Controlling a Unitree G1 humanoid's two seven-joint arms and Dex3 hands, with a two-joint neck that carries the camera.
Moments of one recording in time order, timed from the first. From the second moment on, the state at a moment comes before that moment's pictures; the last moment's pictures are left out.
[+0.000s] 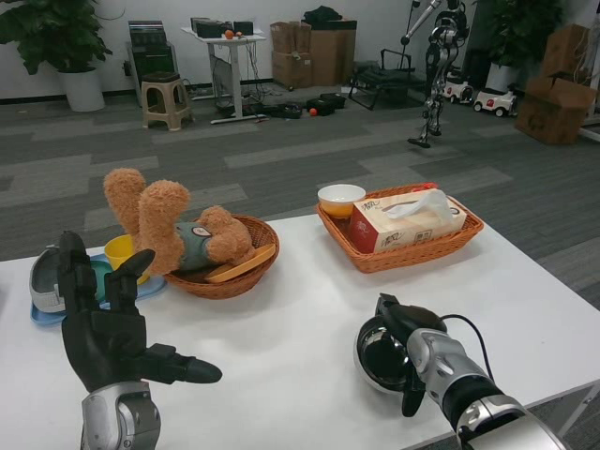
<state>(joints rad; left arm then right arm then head) -0.46 0.13 -0.45 0.62 -0.68 -1.09 0.33 -0.67 -0.32 0.04 1.07 -0.88 -0.04 -0.07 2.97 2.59</state>
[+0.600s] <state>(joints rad) -0.46 0.13 -0.45 0.62 -0.68 -1.09 0.33 -0.65 -0.32 0.00 1.07 -0.77 -0.08 -0.02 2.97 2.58</state>
